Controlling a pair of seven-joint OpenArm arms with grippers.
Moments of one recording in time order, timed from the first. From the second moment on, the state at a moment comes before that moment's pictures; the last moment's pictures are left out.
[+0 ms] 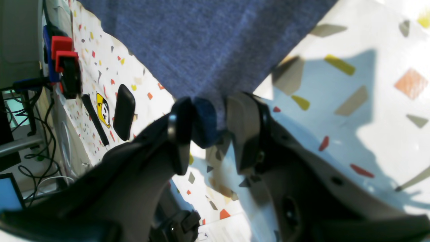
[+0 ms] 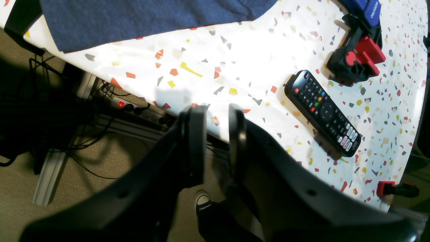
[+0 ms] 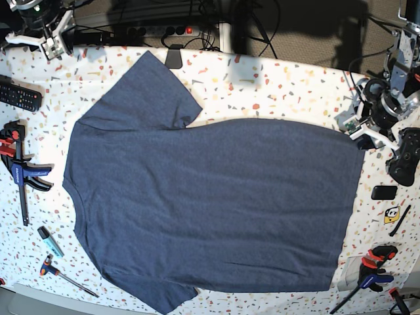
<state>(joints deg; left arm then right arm) 6.7 -33.1 6.2 79.1 34.1 -32.3 3.8 -65.4 31.0 21.4 132.8 5.1 6.6 -30.6</state>
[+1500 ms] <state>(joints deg) 2.4 -39.8 16.3 78.3 43.0 -36.7 0.8 -65.4 31.0 21.4 132.8 5.1 6.6 -32.6</state>
